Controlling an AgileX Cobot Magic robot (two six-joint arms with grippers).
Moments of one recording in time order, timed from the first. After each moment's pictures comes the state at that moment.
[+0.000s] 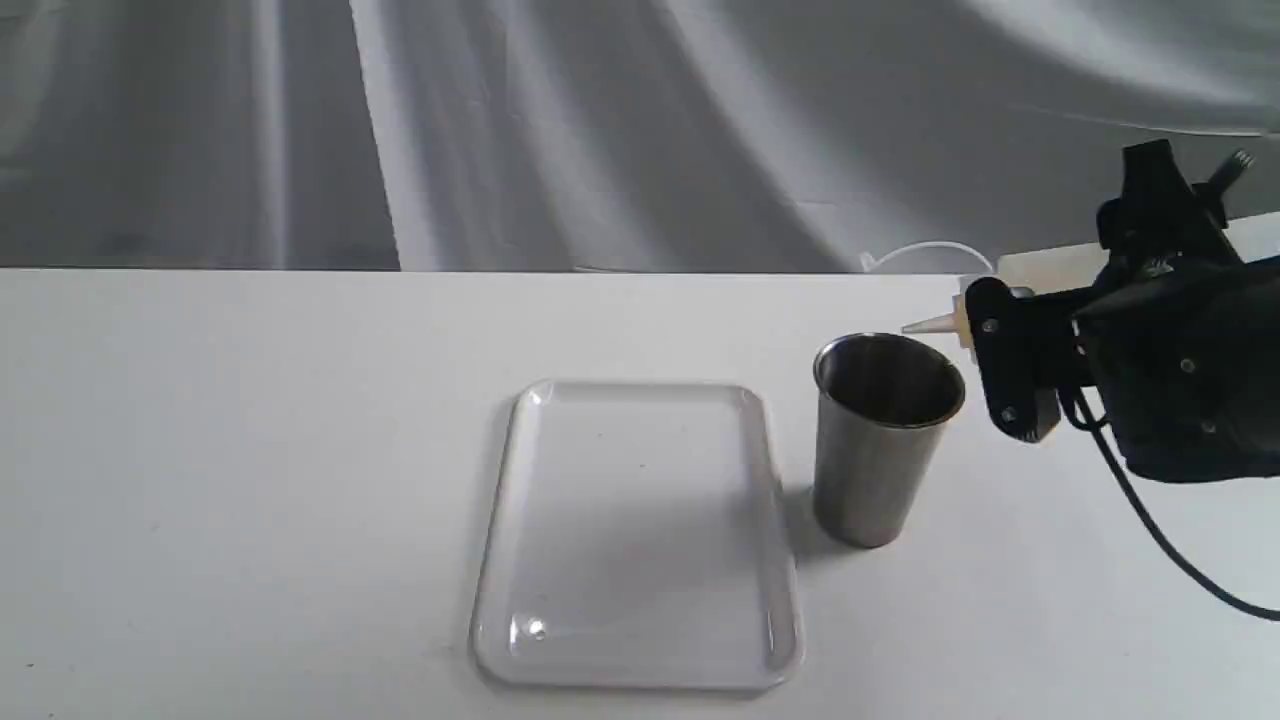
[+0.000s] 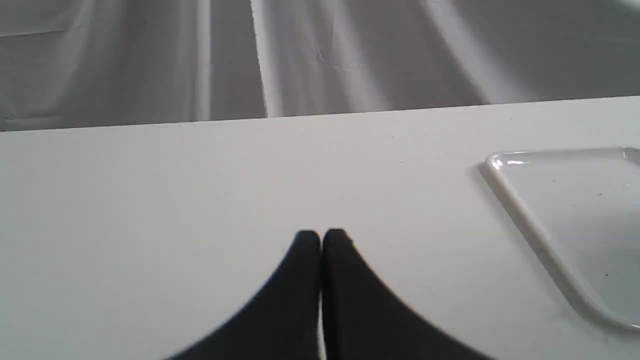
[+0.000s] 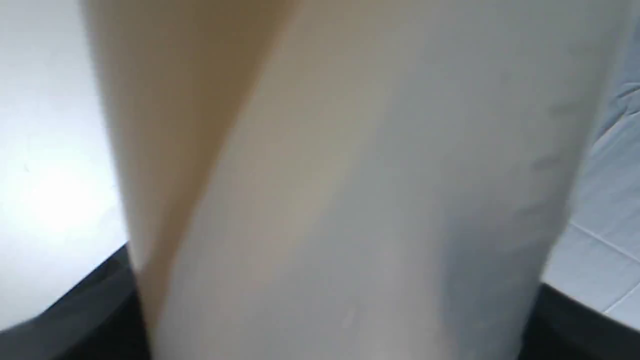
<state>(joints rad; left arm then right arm) -0.03 0.00 0.00 -0.02 0.27 0.04 0.21 1.73 -0.95 -1.68 0.84 0.13</state>
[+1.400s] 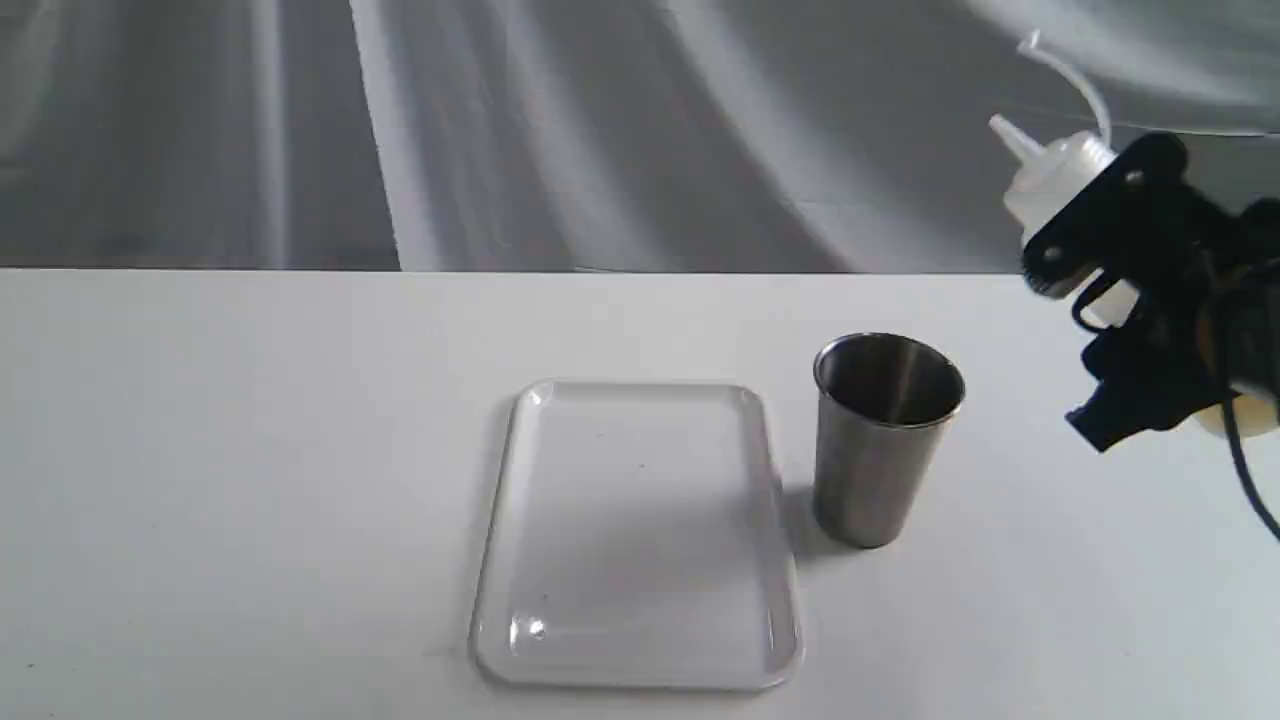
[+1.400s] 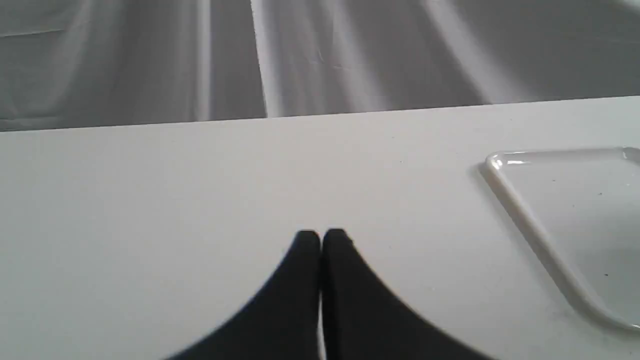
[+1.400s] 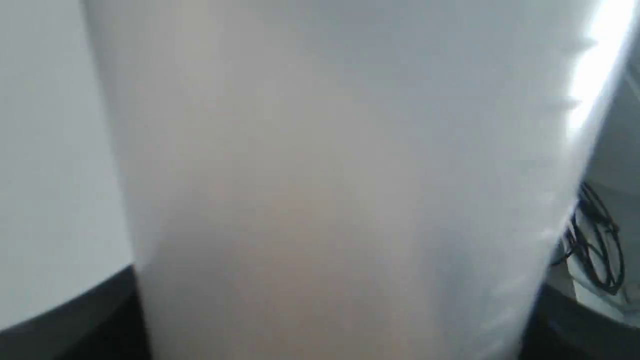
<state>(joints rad) -0.03 0.00 0.00 -0.02 0.27 0.04 0.12 1.51 -0.86 -1.51 0.53 0.90</state>
